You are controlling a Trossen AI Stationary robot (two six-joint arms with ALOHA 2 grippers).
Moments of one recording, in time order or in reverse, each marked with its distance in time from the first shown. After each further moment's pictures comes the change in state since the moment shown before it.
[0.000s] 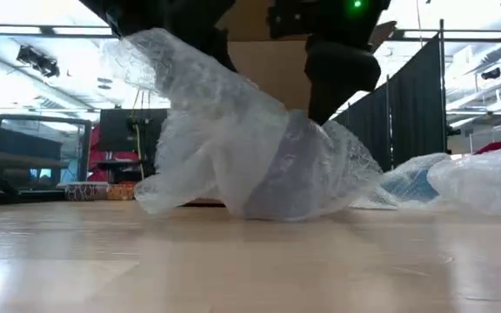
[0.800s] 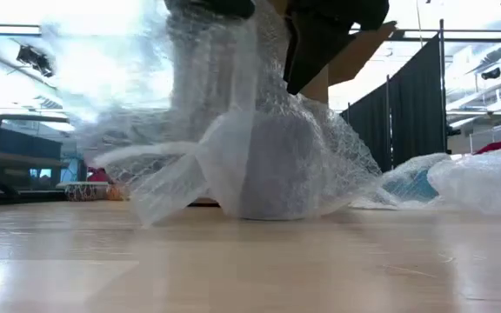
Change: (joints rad) left arm 0.056 -0.143 0.154 -0.230 0.571 0.036; right arm 0.029 0.000 0.142 0.003 -0.080 -0.219
